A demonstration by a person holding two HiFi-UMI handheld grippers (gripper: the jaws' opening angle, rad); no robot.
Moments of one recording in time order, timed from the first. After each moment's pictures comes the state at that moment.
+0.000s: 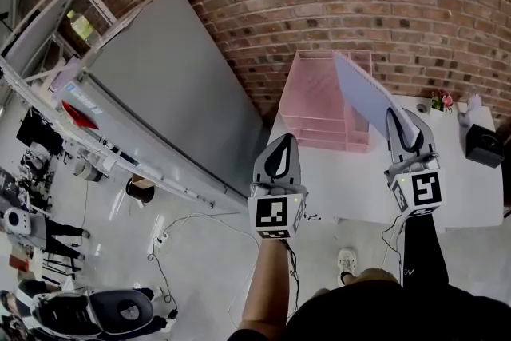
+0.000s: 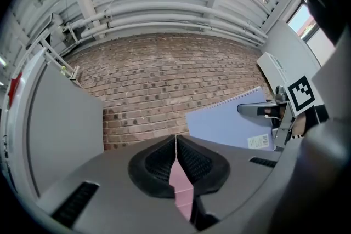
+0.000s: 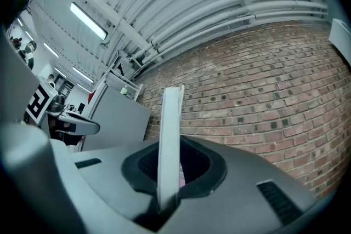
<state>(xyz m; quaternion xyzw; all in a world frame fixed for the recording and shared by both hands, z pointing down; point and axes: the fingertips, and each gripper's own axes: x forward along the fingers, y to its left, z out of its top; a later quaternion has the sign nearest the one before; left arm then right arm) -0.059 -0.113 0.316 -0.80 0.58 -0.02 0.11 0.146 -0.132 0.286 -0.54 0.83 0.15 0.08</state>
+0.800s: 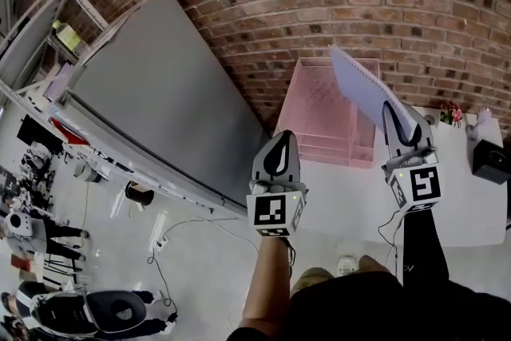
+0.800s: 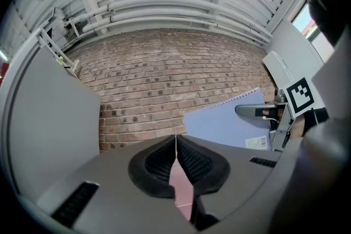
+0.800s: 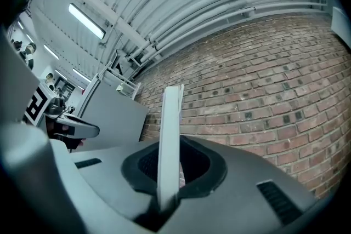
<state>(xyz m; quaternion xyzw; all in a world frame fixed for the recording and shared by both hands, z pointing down) -0.064 -0.197 0.319 -0.80 0.59 -0.02 0.10 0.135 -0.223 0.285 -0.53 0.83 0.14 0.08</state>
